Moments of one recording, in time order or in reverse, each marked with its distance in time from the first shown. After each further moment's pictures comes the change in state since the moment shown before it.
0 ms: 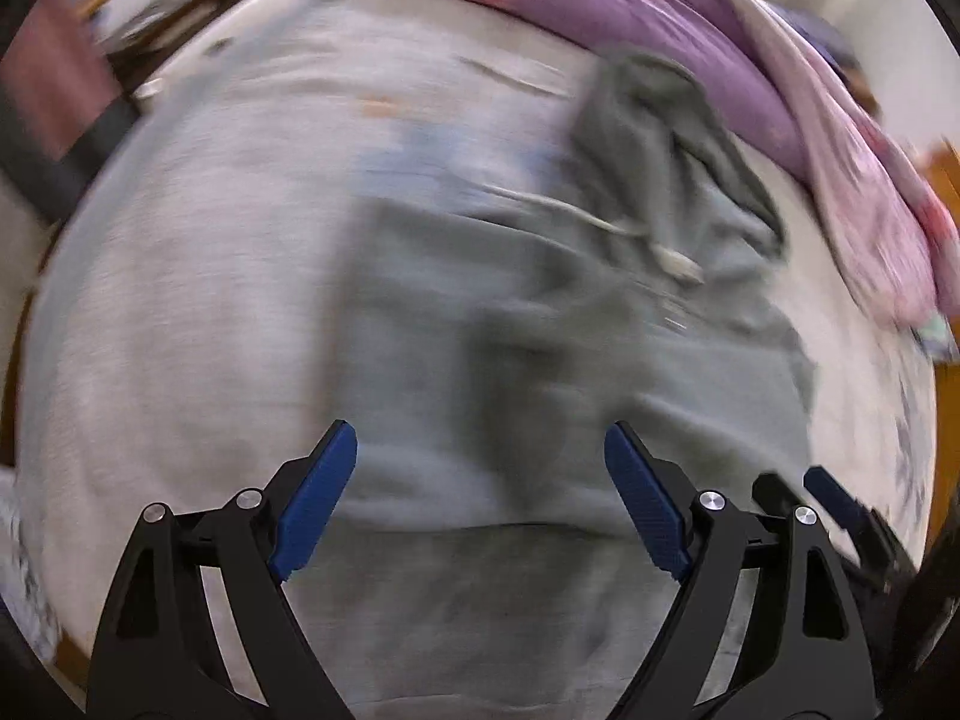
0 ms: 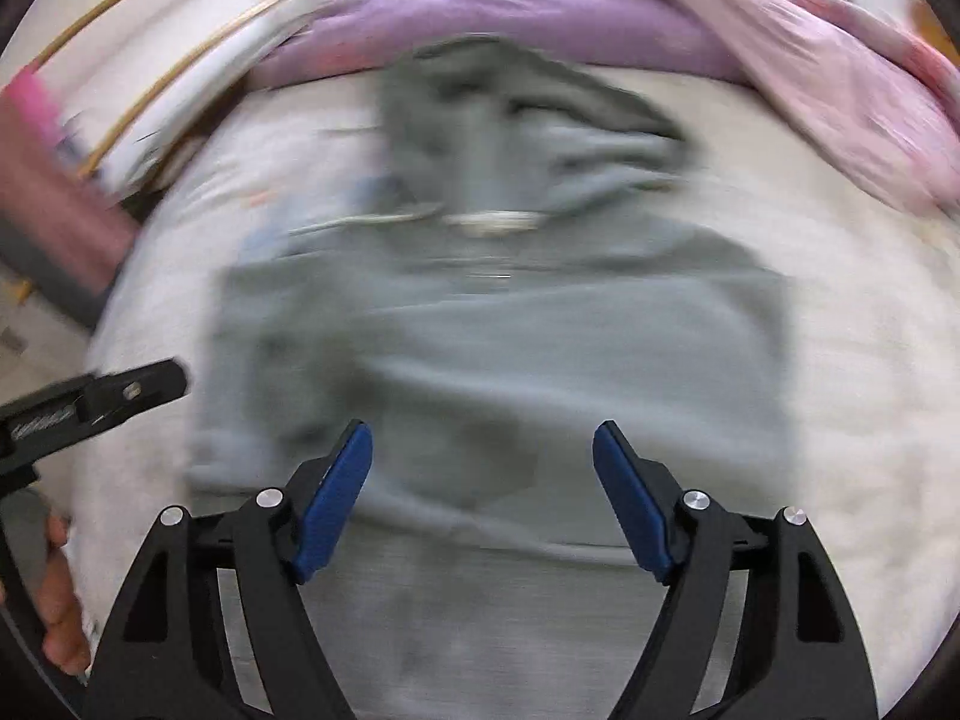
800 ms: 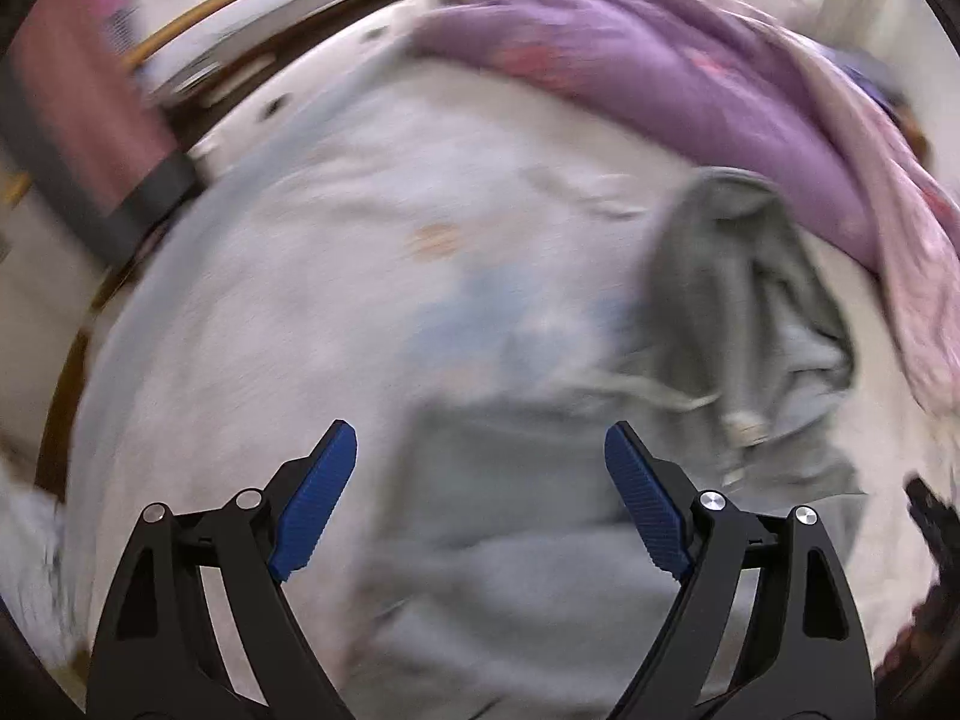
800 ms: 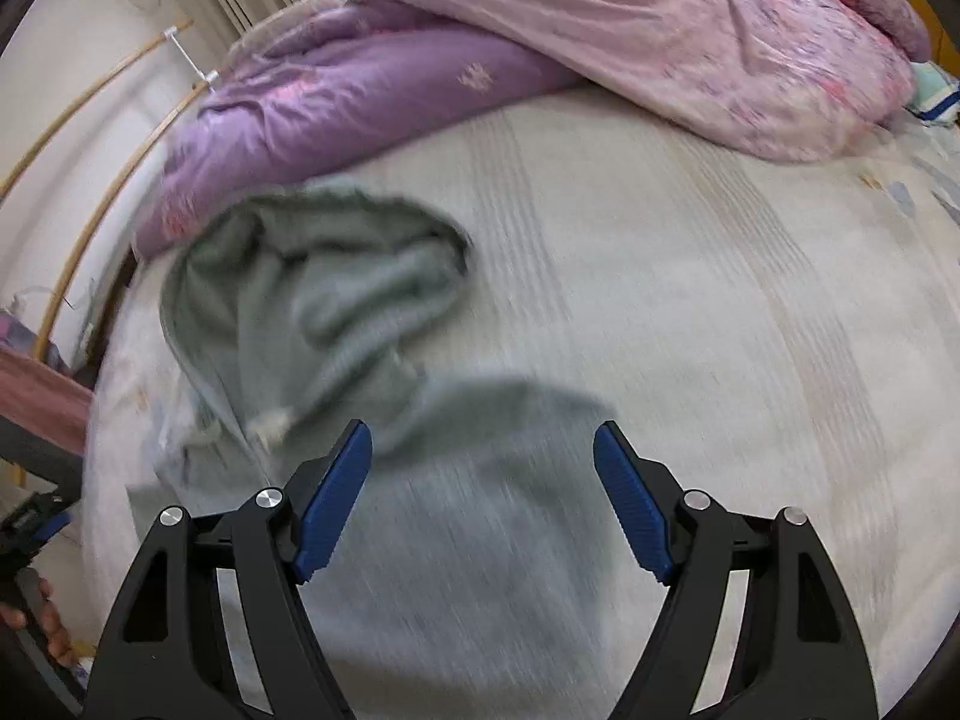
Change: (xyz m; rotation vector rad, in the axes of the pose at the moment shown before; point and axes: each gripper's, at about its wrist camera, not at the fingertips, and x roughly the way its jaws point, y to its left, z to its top) left arm 0.006 0.010 0.104 -0.045 -0.144 0.156; right arm 0.021 -0.152 0.107 0.255 -0.107 0.051
